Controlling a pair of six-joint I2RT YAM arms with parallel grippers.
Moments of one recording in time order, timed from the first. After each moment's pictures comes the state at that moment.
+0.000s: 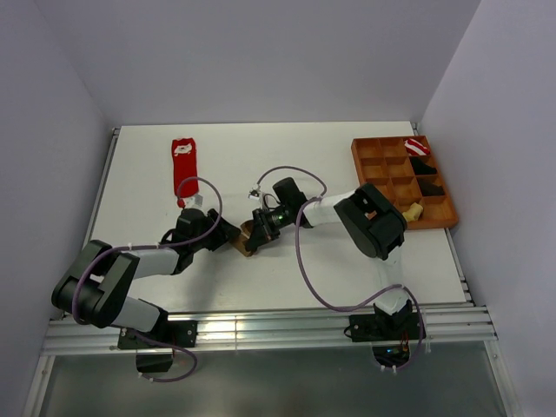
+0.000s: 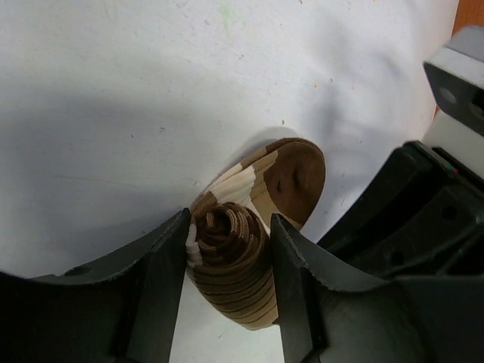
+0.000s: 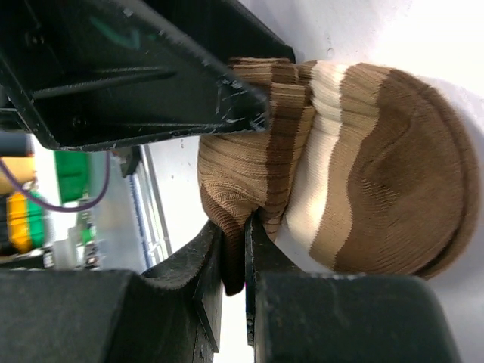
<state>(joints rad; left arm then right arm) -0.44 1.44 0.37 0.46 0.12 -0.97 0.65 2.05 1.08 0.15 -0.92 0.37</state>
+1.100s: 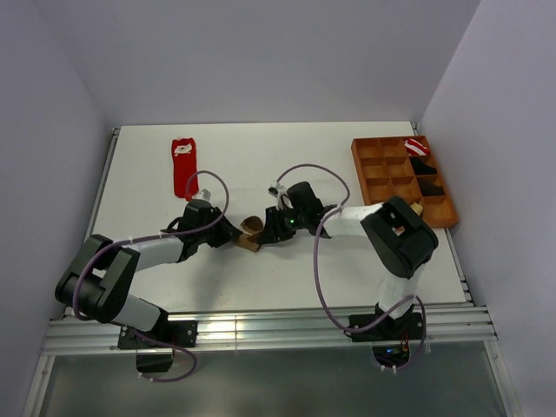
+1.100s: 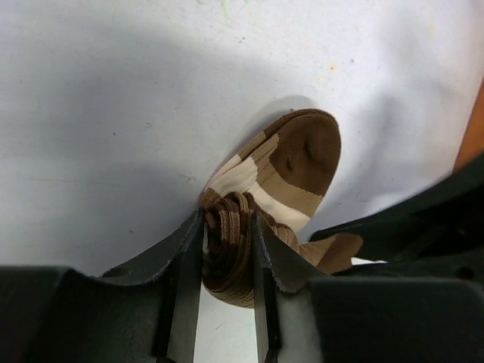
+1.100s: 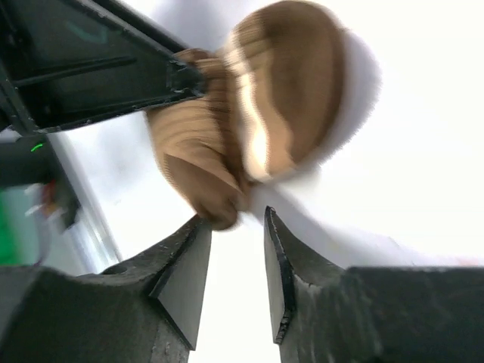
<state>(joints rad) -0.45 1.47 0.50 0.24 0.14 -0.91 0.63 1.85 0.90 0.18 -0.63 0.44</state>
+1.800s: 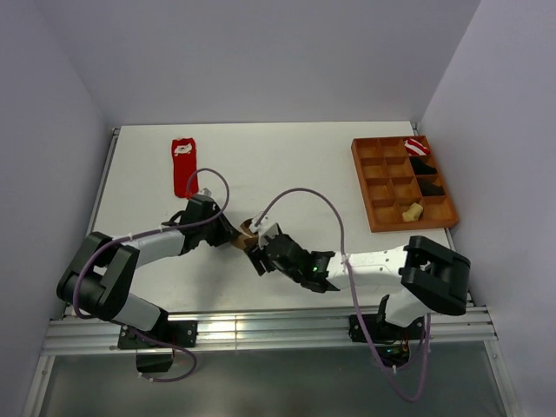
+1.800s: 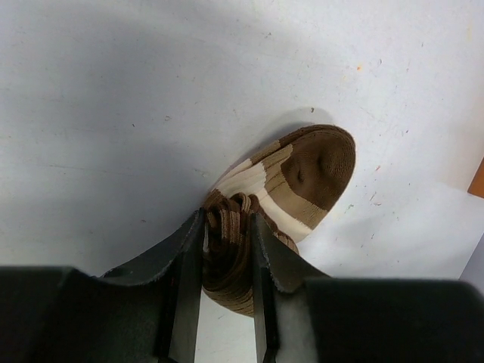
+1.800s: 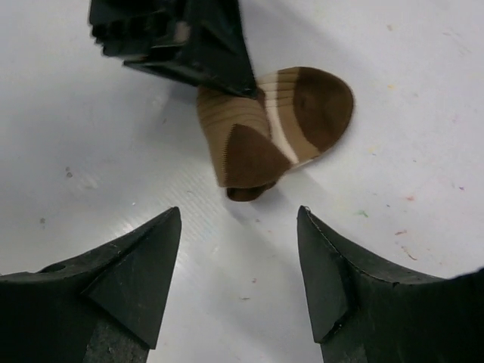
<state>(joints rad) -0.45 1.48 0.59 0.06 0.12 -0.92 1.14 1.44 0.63 0.32 0.36 0.21</state>
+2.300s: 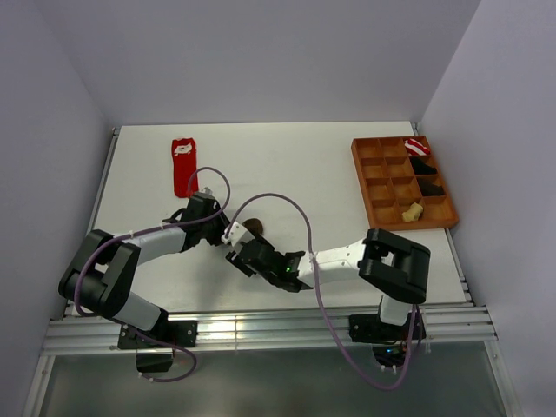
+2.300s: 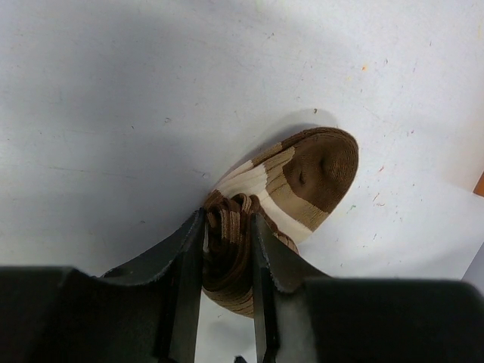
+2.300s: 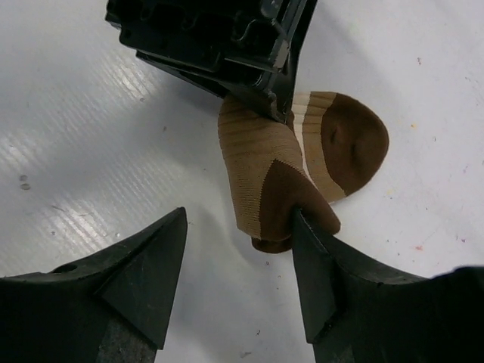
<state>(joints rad) -0.45 1.50 0.63 0.01 0.12 -0.91 1.22 1.71 0.82 0.29 0.45 0.03</state>
